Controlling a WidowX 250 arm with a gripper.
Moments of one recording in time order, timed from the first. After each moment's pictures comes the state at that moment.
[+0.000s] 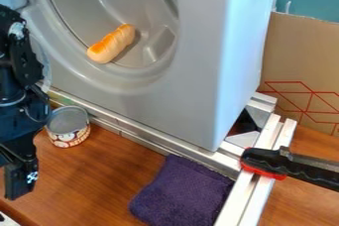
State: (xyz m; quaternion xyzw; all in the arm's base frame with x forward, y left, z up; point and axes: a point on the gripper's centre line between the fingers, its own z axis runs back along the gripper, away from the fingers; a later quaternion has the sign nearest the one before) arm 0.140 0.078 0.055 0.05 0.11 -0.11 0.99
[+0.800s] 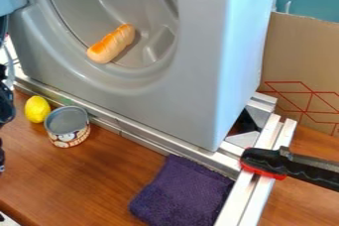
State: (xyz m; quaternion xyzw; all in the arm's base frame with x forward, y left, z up) arm 0.138 0.134 0.055 0.16 0.04 -0.09 0.98
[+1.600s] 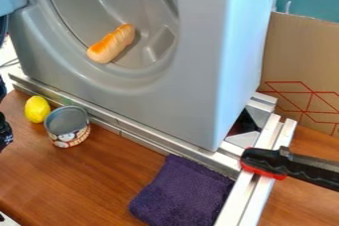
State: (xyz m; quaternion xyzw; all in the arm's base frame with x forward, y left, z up) arm 0.184 0.178 0.038 0.15 -0.10 -0.02 0.98
